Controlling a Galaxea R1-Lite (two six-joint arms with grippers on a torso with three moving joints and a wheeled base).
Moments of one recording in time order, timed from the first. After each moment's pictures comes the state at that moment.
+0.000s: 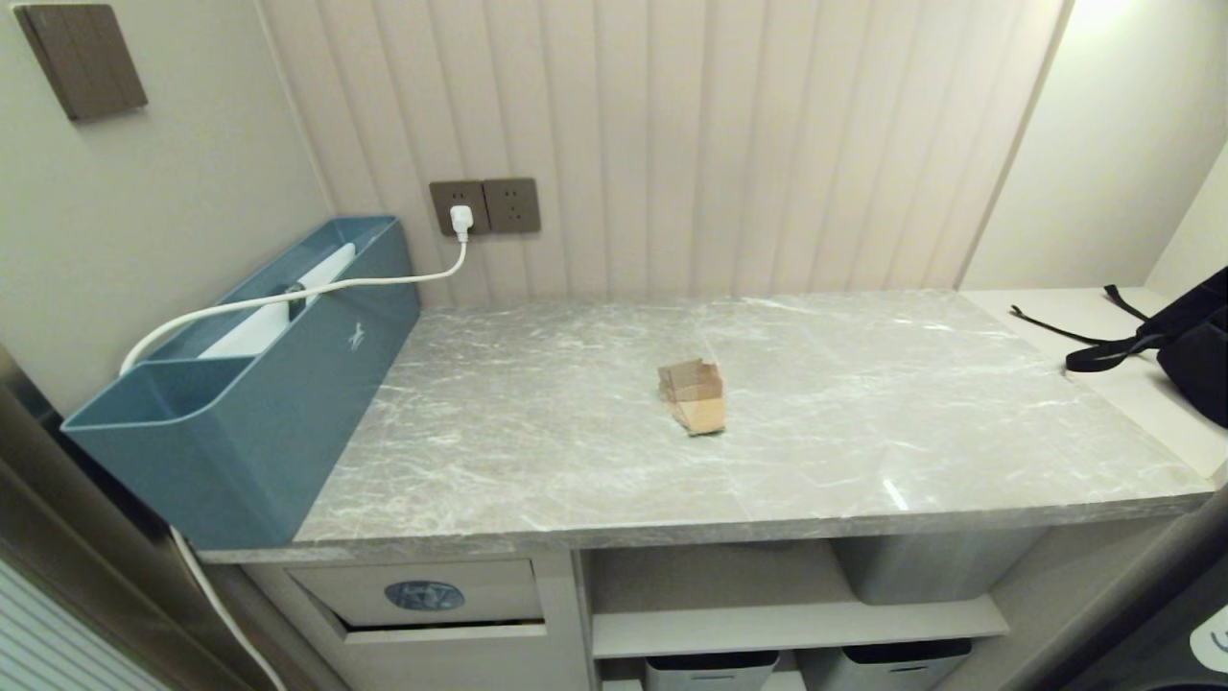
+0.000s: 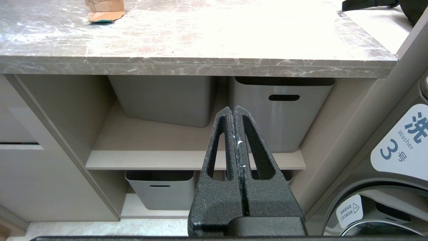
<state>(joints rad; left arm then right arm) -0.01 0.00 0.00 0.01 0.00 0.06 0.01 0.00 0.00 0.00 0.00 -0.02</state>
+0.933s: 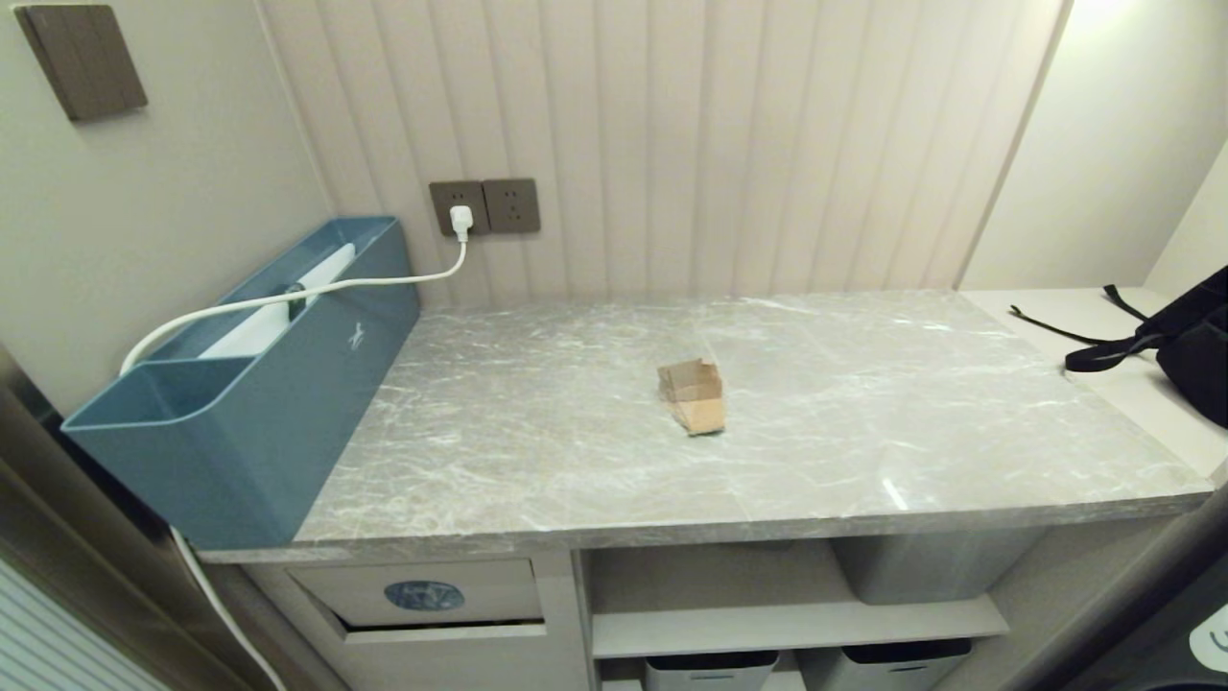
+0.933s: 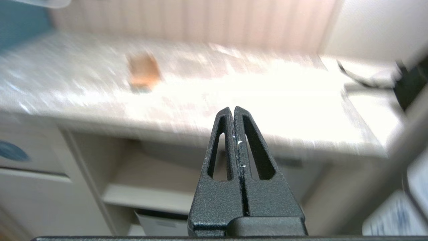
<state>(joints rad) -0.01 0.00 0.00 0.00 0.00 0.04 0.01 0.29 -0.35 -0.06 0.12 -0.07</state>
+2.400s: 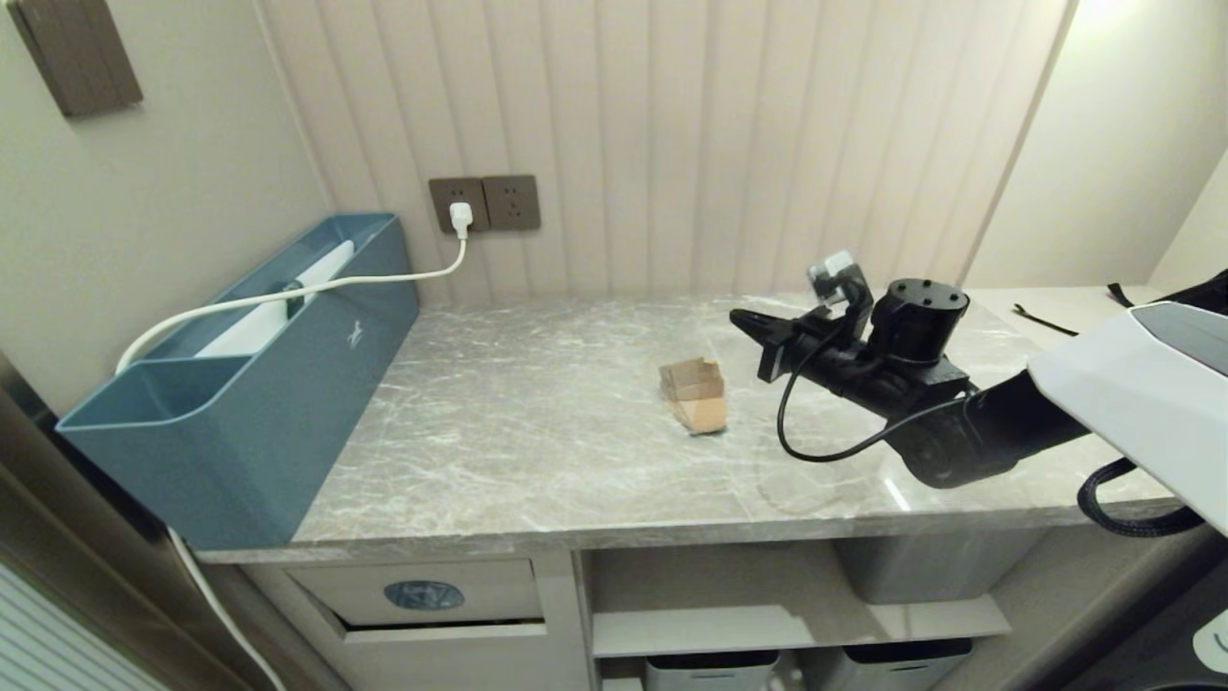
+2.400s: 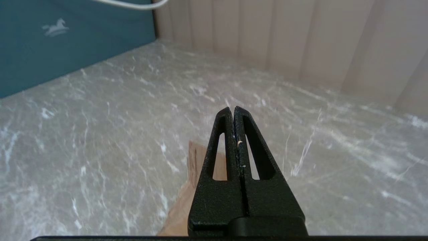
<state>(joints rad) -0.01 0.00 0.00 0.00 0.00 0.04 0.27 2.24 -1.26 -1.11 0.44 0.01</state>
